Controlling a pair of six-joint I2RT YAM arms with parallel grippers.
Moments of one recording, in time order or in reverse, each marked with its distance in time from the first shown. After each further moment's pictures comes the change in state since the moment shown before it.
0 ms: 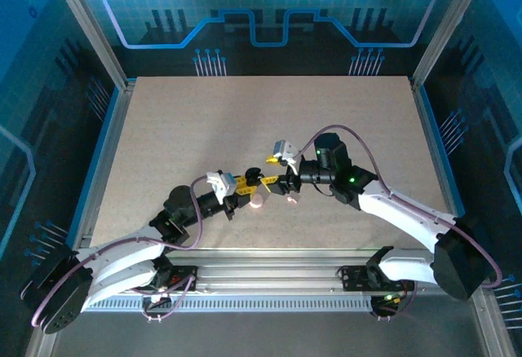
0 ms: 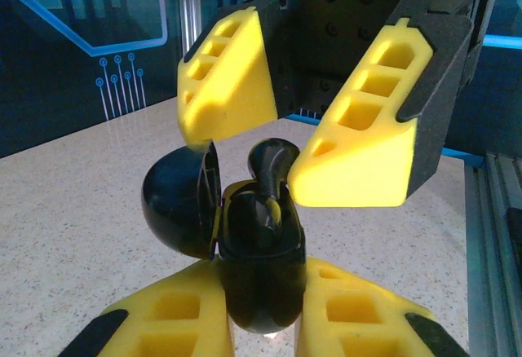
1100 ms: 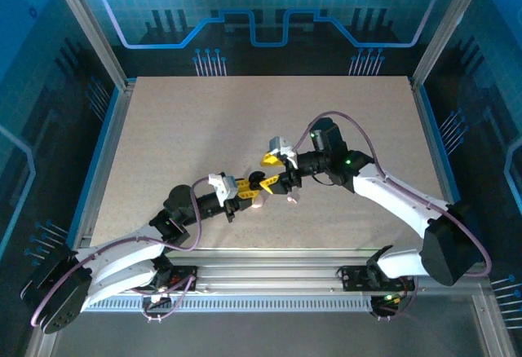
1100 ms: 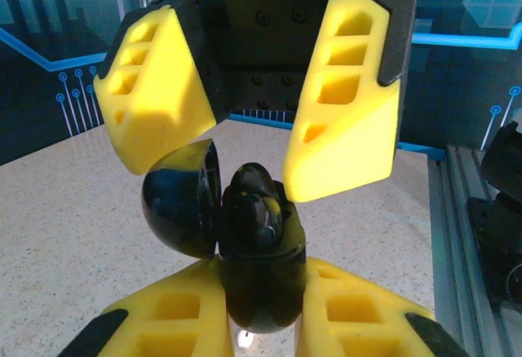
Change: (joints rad) left arm -0.006 -0.001 0.013 0.001 0.091 0.022; right arm -0.046 0.115 0.179 -0.236 -0.292 -0.144
